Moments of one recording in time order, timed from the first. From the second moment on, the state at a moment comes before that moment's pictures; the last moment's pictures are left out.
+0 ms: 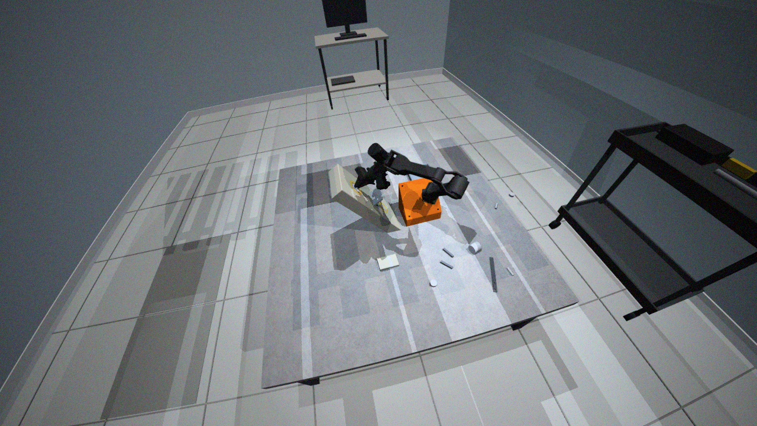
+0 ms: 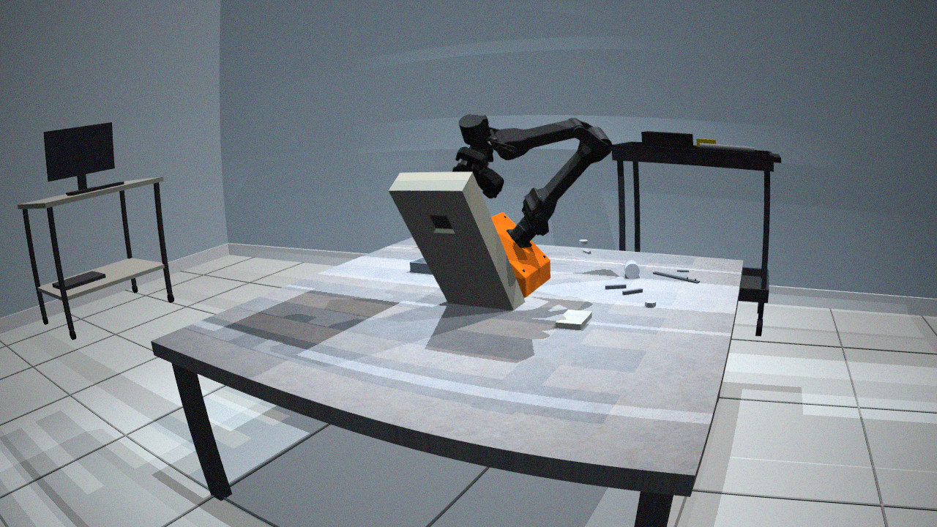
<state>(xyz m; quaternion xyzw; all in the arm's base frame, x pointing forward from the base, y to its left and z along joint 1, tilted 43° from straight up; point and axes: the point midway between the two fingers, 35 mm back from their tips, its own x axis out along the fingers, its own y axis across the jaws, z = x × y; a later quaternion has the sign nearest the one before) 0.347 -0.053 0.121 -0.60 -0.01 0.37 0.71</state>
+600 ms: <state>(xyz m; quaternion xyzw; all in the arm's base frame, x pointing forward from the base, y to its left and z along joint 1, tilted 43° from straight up) 0.350 -0.051 0.120 -0.60 -0.01 0.37 0.71</state>
